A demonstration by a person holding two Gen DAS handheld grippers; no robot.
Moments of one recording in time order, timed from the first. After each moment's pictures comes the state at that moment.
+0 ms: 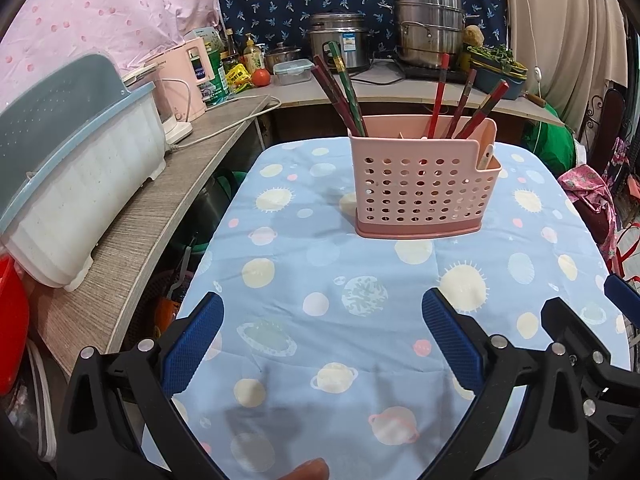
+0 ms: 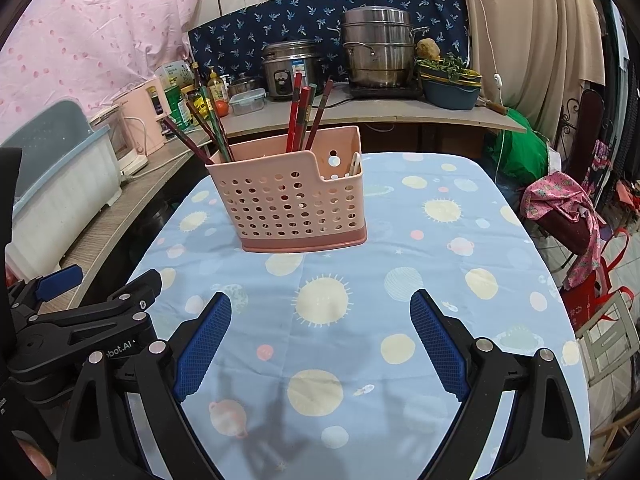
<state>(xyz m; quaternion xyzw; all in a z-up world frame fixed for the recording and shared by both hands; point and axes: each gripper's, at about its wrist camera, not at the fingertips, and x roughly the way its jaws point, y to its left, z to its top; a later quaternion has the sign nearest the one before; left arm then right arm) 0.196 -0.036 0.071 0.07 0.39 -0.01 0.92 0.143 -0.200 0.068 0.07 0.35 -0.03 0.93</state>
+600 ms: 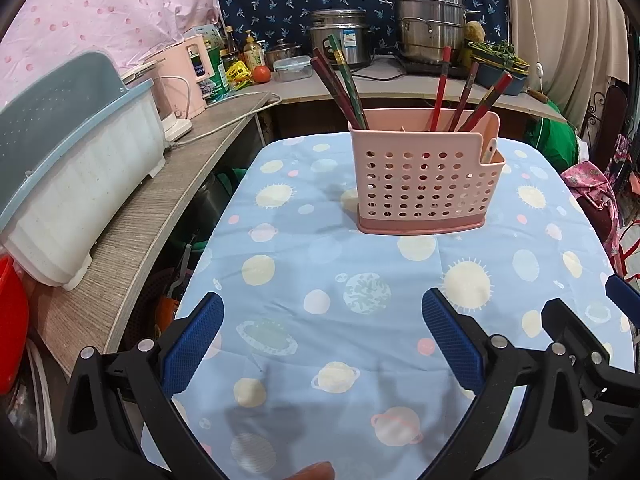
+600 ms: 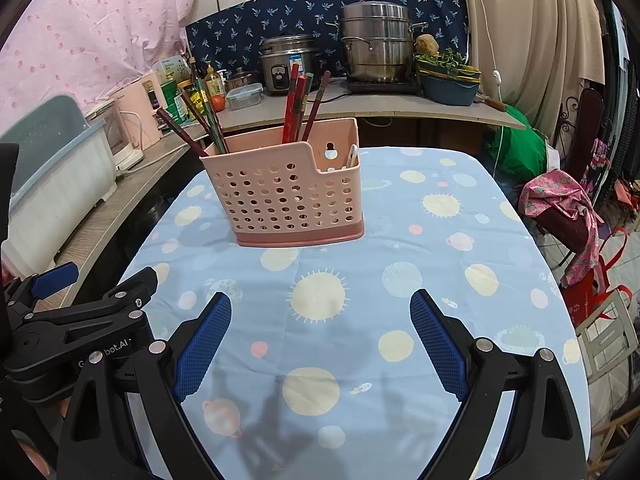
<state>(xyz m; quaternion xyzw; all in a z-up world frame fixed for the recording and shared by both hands) 0.199 -0.038 0.066 0.07 0.39 -0.01 0.92 0.149 -0.202 0.058 0.07 0.36 -0.04 0.93</state>
